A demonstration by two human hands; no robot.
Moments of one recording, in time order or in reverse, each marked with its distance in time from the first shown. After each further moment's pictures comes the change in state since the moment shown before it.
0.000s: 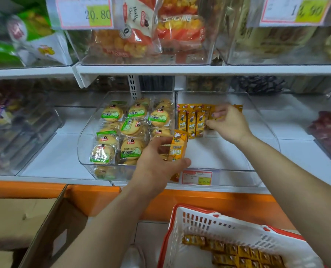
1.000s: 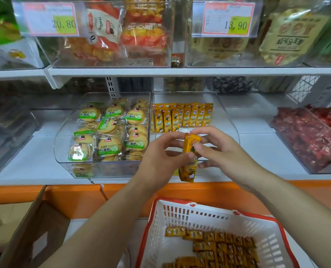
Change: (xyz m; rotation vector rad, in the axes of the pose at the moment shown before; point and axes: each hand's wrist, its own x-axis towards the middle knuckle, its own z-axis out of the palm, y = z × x) left_hand -0.018 0.021 0.058 -0.117 -0.208 0.127; right_hand -0.149 -0.027 -0.082 0.465 -0.386 -0.053
